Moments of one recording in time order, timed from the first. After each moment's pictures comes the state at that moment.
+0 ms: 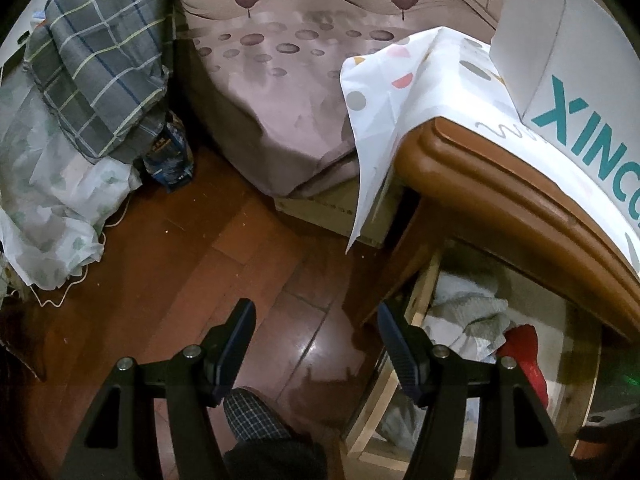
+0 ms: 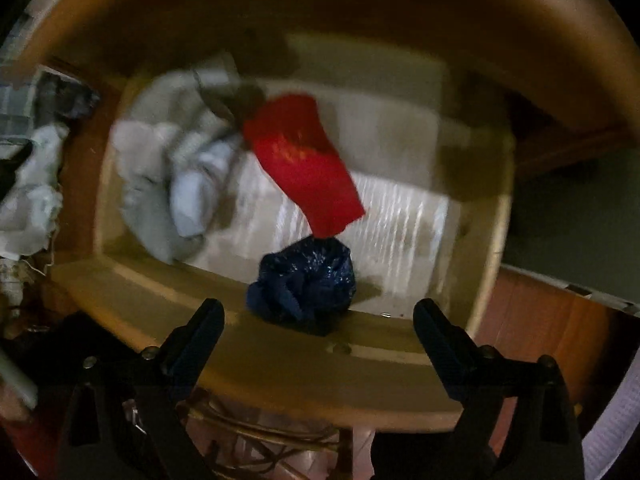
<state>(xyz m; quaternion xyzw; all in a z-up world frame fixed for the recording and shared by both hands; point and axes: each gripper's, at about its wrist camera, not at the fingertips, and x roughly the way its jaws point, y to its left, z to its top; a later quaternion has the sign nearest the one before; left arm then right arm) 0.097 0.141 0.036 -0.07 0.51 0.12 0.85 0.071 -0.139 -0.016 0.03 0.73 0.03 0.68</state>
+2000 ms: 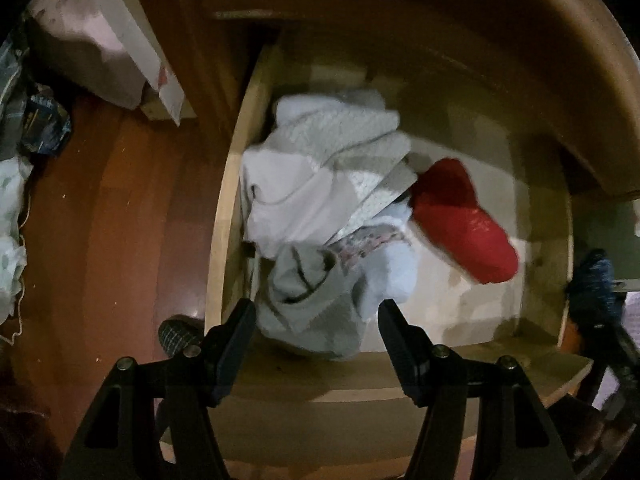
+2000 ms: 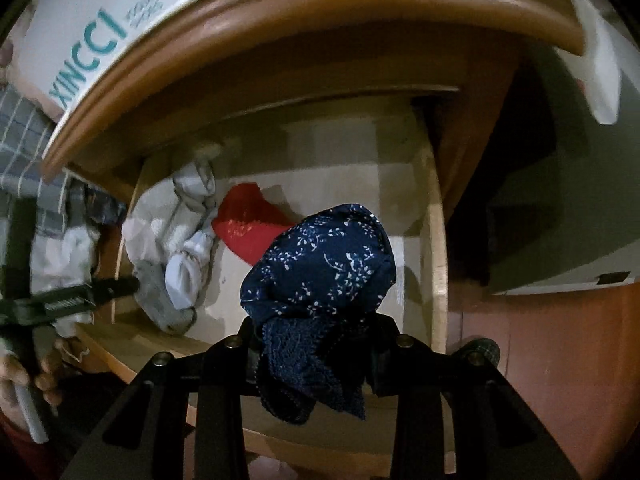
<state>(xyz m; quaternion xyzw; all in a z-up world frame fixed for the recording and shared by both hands) 0.098 0.032 -0.053 -0.03 0.68 -0.06 0.73 0.019 -0.230 0.005 0.17 0.56 0.02 0.81</state>
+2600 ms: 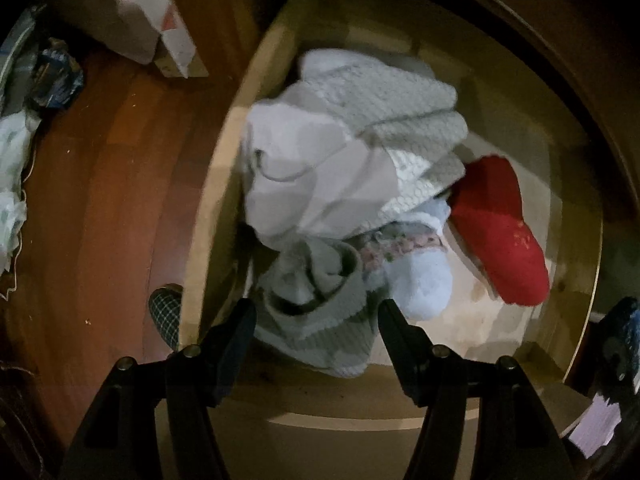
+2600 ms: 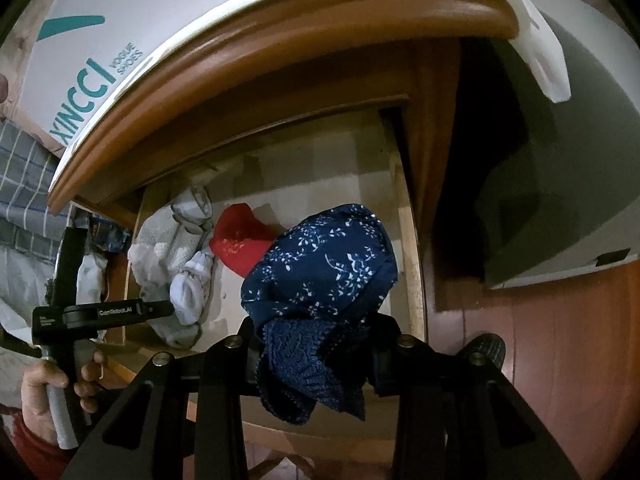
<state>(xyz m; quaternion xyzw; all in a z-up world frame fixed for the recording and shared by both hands) 0.110 0.034 -0.088 -0.07 0.71 -0.01 0.70 0.011 -0.244 0.005 0.21 0.54 0.00 0.82</state>
